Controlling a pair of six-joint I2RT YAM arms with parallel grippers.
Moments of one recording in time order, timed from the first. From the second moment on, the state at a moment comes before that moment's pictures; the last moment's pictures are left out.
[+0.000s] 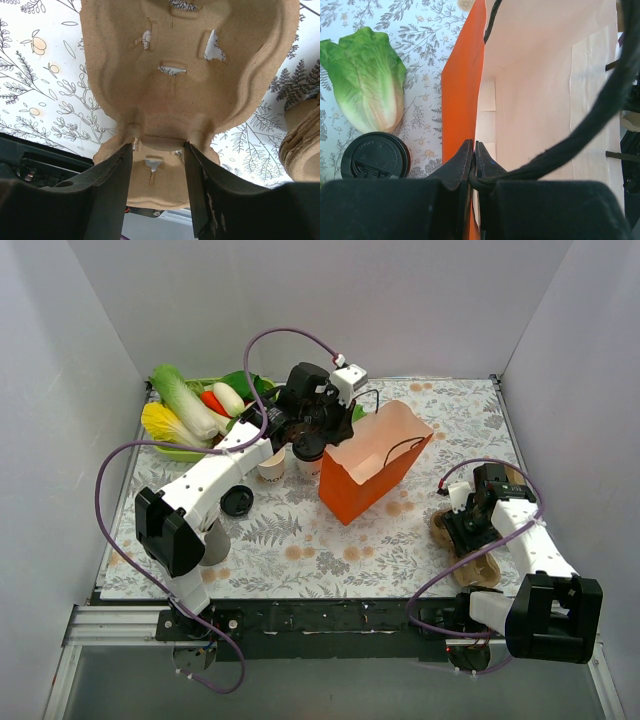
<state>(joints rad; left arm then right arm) -0.70 1.75 1.80 -0.60 0.24 -0.02 -0.04 1.14 0.72 -1.00 -0.11 -0.52</state>
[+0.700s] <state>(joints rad) -0.70 1.74 1.76 -0.60 0.27 -0.02 -0.06 1.18 0.74 -0.98 -0.10 -0.47</state>
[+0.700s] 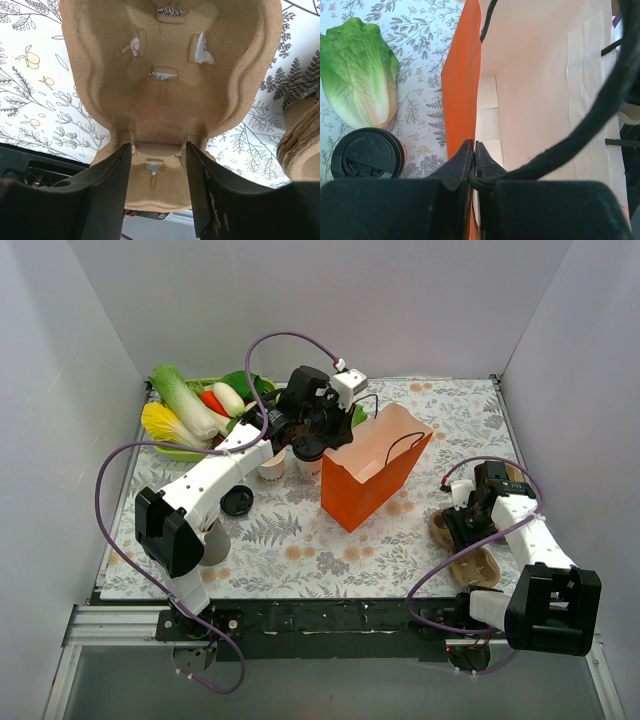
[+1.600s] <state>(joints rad) -0.70 1.74 1.75 -0.60 0.29 0.00 -0.15 1.19 0.83 -1.05 -0.15 -0.43</state>
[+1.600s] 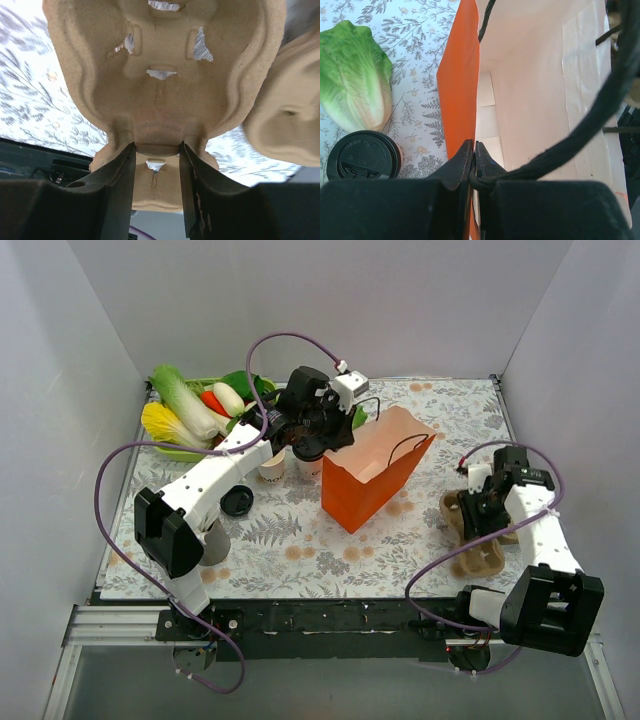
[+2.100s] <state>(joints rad) -0.70 1.64 1.75 -0.77 0.51 0.25 -0.16 1.23 1.56 -1.08 -0.59 -0.45</state>
